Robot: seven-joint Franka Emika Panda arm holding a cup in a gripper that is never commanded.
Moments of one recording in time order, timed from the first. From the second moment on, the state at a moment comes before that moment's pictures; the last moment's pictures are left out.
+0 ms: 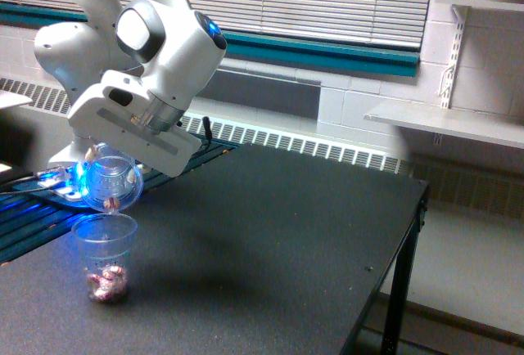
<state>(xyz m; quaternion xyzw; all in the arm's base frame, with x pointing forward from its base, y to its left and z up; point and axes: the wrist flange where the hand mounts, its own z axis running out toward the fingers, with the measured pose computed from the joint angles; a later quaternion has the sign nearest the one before) 0.319 -0.223 0.278 0.67 -0.69 -0.09 0.27</state>
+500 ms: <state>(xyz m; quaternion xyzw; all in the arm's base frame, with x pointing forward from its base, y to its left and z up) 0.320 -0.224 0.281 0.67 -0.69 -0.09 0.27</state>
